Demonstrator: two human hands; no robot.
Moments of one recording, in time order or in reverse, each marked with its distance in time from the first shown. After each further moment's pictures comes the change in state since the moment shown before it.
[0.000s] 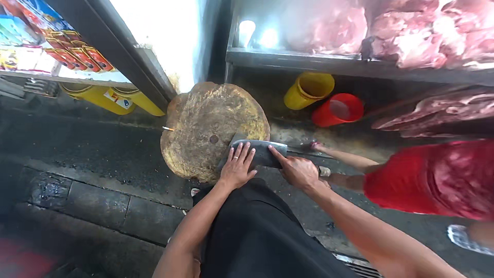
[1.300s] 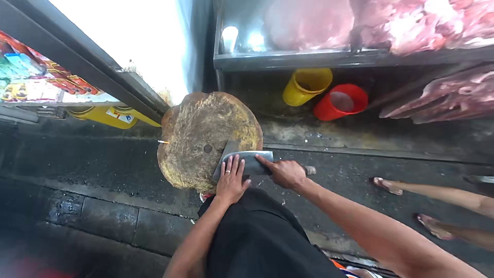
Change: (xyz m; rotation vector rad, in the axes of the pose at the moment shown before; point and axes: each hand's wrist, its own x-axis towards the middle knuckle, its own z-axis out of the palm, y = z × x) left_hand -0.017 0.006 0.018 0.058 -0.033 -0.130; right_hand 0.026 0.005 0.011 0.105 -0.240 -0.081
